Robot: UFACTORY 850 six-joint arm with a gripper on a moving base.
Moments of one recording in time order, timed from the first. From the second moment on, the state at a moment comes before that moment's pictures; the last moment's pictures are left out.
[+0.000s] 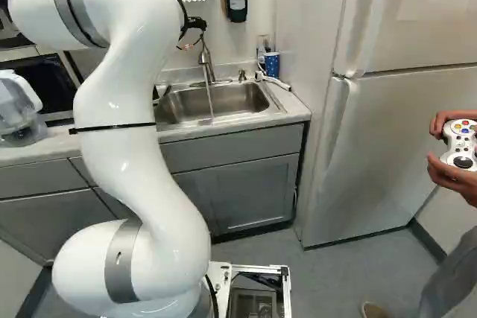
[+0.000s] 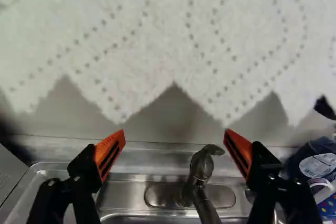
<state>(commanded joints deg) 12.2 -28.9 -100.9 0.9 1.9 -5.8</state>
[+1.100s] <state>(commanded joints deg) 12.2 -28.9 -100.9 0.9 -0.7 -5.8</state>
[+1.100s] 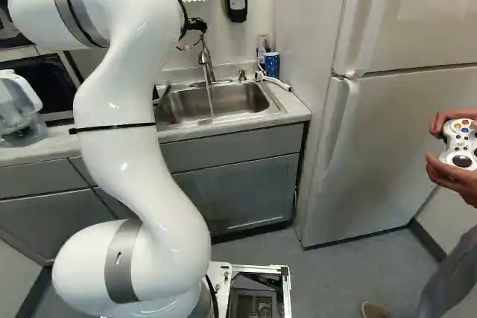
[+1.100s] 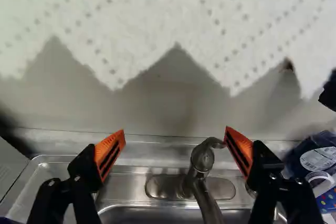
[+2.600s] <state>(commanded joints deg) 12.8 -26.3 -97.7 0.9 -2.8 -5.8</state>
